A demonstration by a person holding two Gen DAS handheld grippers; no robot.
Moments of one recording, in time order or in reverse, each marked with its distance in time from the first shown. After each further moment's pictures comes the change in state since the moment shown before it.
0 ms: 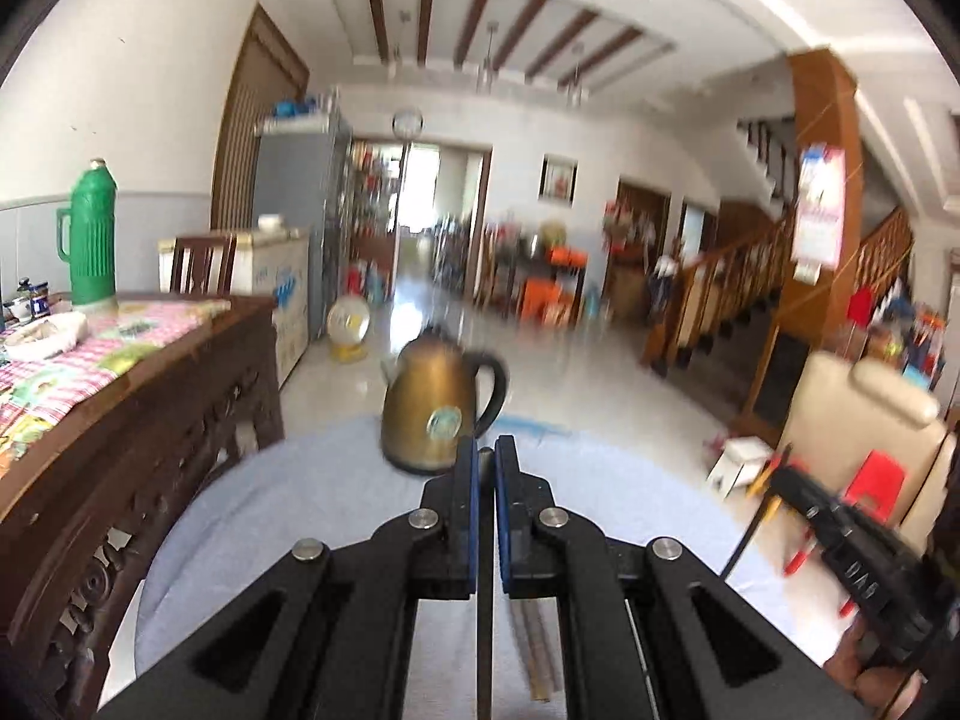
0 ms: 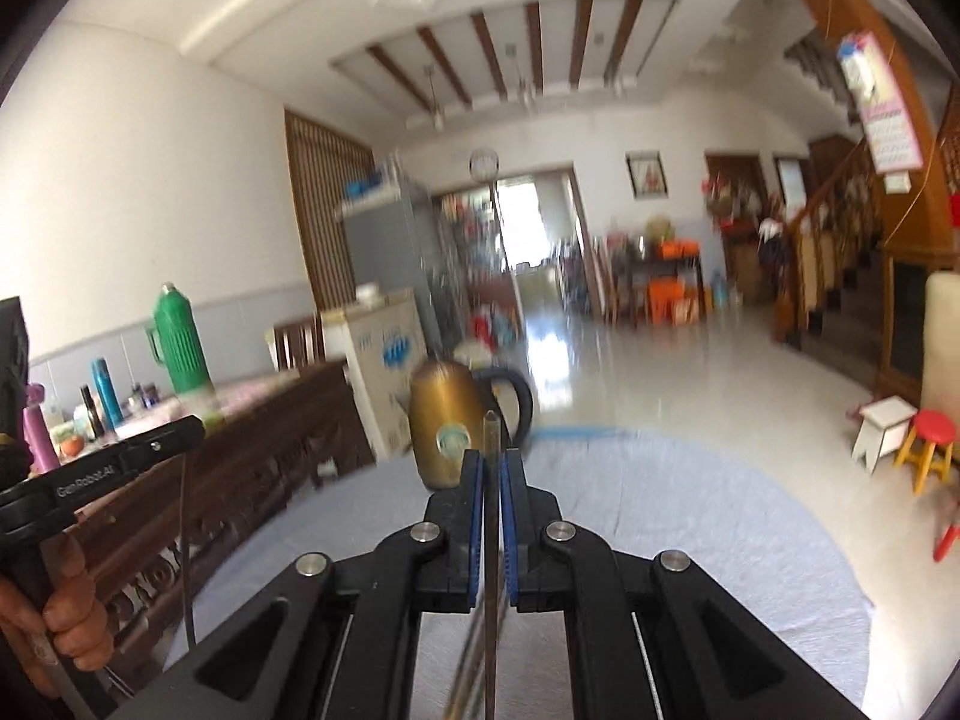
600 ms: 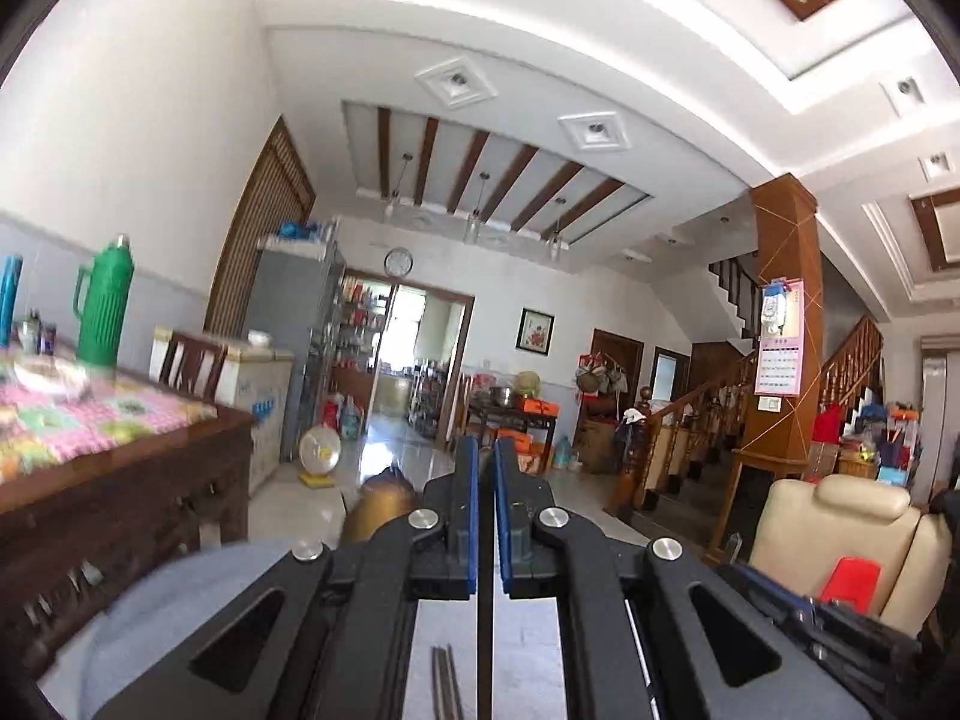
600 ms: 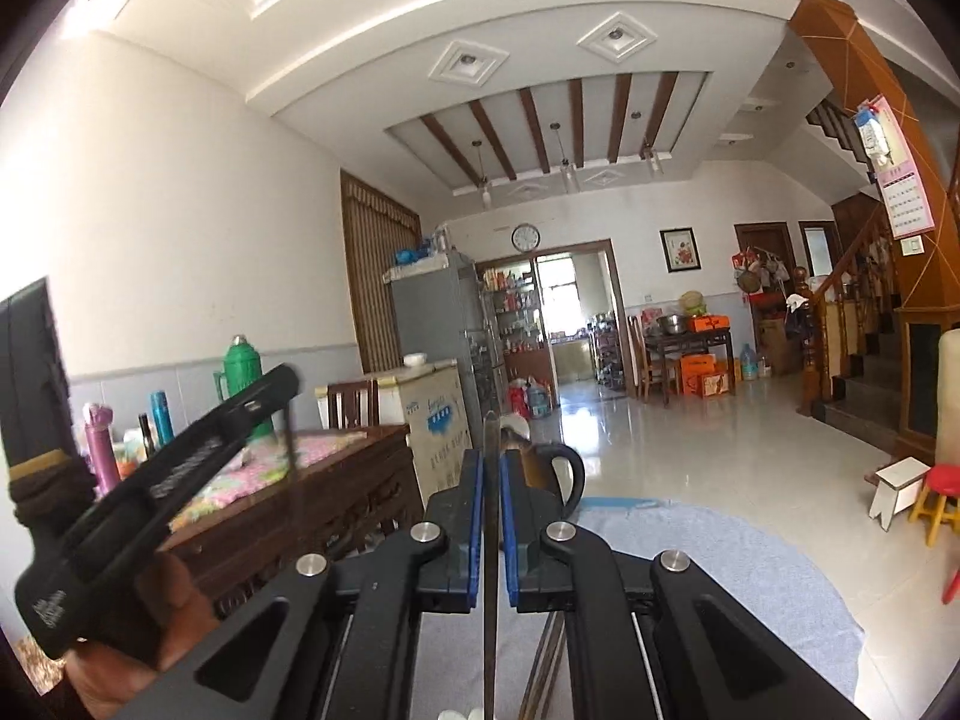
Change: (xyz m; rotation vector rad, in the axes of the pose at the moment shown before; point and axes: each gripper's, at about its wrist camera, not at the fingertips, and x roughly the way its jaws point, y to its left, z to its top) left arm -0.070 -0.029 -0.013 -0.076 -0.355 -0.053; right arm -0.085 0.072 0.015 -0.066 -0.102 0.070
